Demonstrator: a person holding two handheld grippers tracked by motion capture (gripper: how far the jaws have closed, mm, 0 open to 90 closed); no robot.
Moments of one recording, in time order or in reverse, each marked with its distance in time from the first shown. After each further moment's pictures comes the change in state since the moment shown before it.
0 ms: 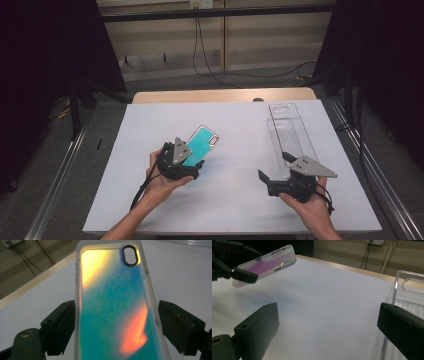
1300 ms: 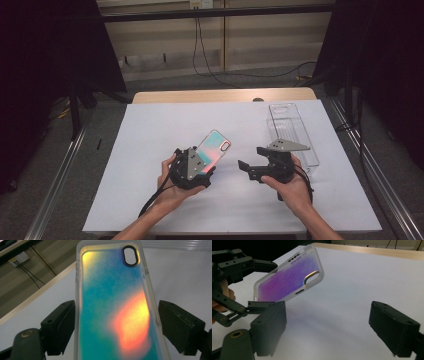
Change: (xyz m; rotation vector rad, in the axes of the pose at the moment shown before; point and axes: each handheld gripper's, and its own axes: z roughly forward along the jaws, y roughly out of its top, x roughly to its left) left arm -0.042 0.002 0.009 -0.055 0.023 0.103; right arm 0.008 0.031 0.051 0.142 0.151 0.150
